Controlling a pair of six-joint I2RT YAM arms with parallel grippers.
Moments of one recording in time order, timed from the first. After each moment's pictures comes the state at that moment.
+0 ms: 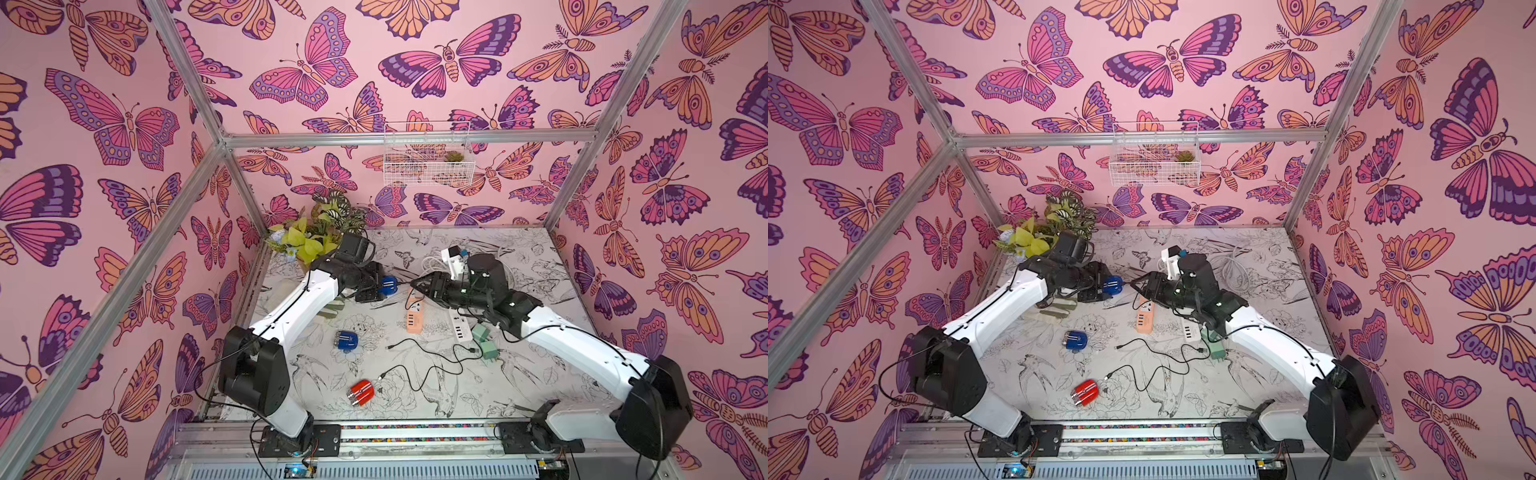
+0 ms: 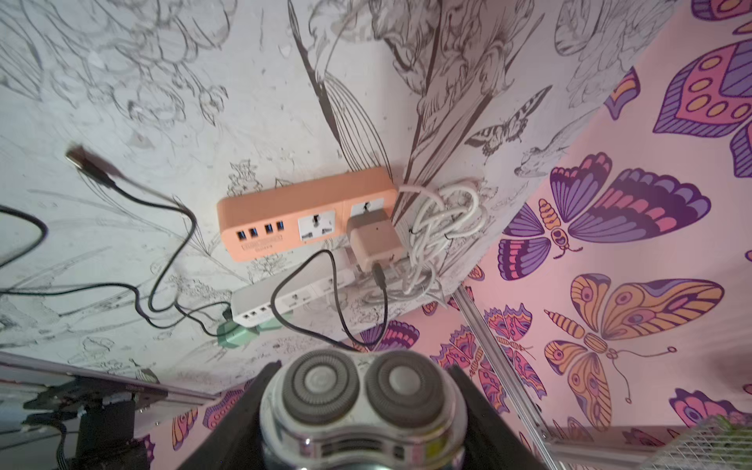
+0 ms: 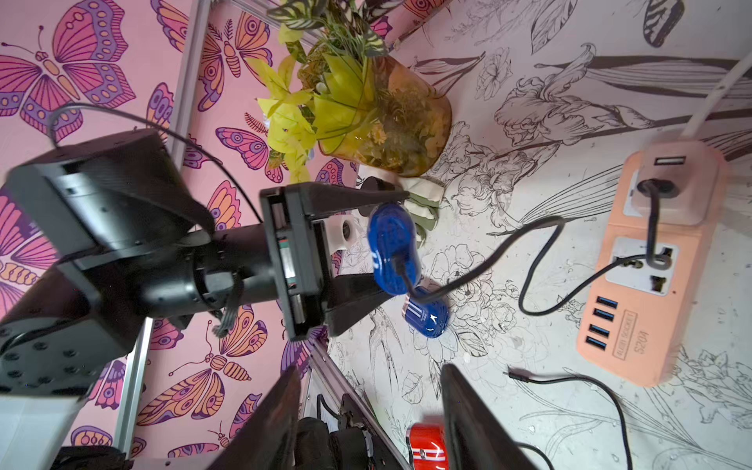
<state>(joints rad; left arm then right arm) -0.40 1.60 1.36 -0.76 0.30 -1.98 0.64 1.30 1.01 -0.12 -0.40 0.96</state>
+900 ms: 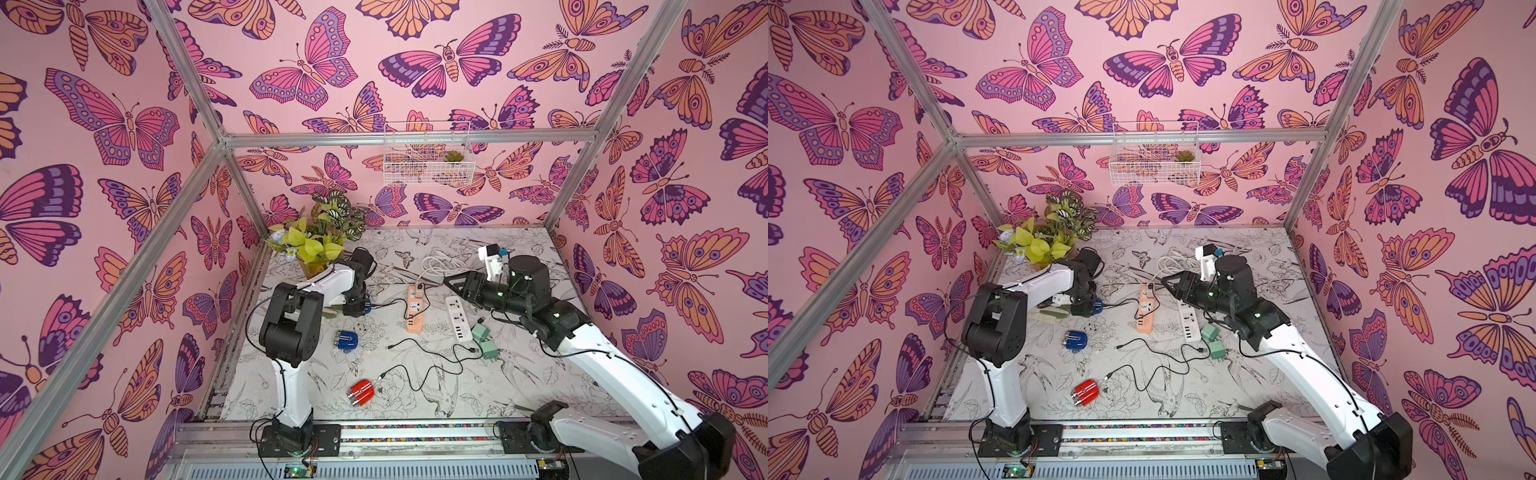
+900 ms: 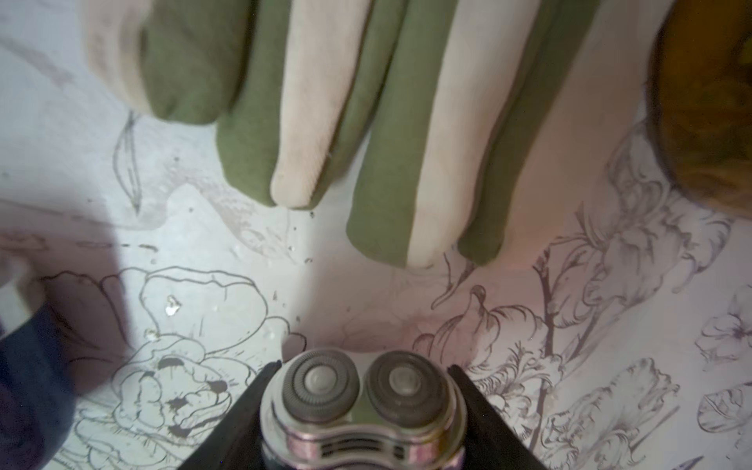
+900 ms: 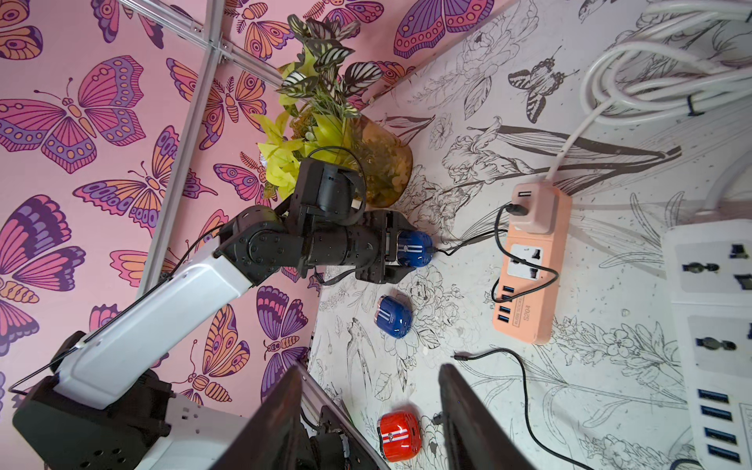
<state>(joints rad) -0.35 2.00 1.40 -0.84 -0.08 -1.94 0.48 1.08 0.96 -0.31 -0.41 0.89</state>
